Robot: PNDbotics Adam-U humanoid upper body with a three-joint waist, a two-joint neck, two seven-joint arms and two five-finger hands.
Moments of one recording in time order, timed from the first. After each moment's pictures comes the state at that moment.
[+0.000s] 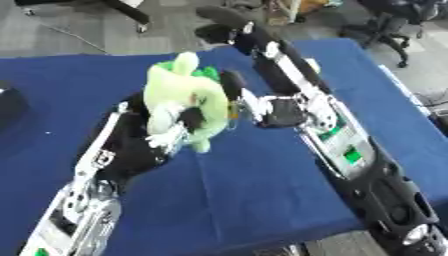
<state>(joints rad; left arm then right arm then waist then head) -0.51 0.10 -0.61 -1.78 0.45 0.25 0.16 -0.33 -0.32 0.19 -1.98 0.17 -0.35 0.05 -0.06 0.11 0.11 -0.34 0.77</state>
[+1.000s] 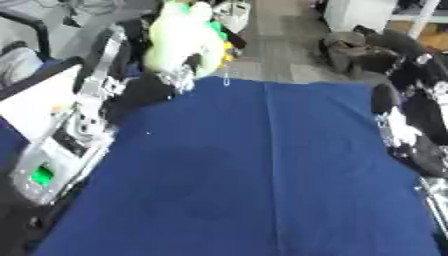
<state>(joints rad) -0.75 0.63 -0.28 -1.58 -0.32 0.46 0.34 -0.35 -0.29 0.16 -1.98 0.22 -0.33 -0.01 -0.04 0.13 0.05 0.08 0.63</state>
